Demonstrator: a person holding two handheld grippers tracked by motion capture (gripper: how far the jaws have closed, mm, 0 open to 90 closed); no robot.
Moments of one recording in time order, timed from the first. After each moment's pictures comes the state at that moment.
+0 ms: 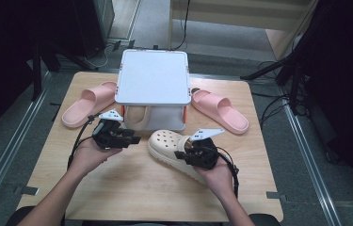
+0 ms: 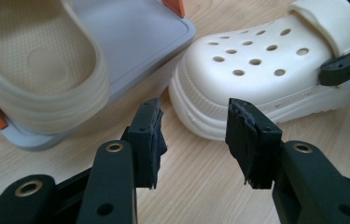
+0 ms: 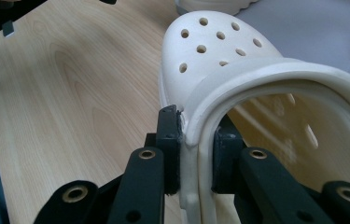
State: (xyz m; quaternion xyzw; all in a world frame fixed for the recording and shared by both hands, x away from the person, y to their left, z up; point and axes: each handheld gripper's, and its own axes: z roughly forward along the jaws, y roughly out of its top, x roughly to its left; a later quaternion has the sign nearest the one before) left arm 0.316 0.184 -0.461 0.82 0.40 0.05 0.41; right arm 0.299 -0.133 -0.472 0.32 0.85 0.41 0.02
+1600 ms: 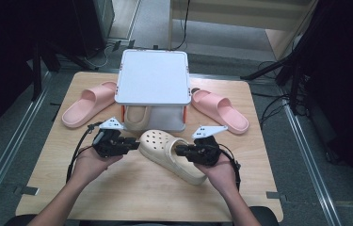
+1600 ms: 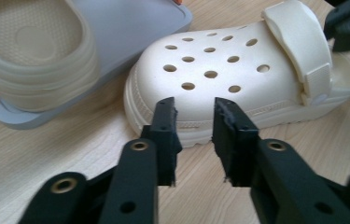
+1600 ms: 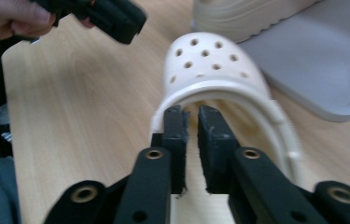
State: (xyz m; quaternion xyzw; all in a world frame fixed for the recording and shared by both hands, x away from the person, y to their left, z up) left arm 0.296 0.175 -0.472 0.82 0.40 0.06 0.41; right arm 0.303 -0.141 -0.459 0.29 0.85 0.44 0.02
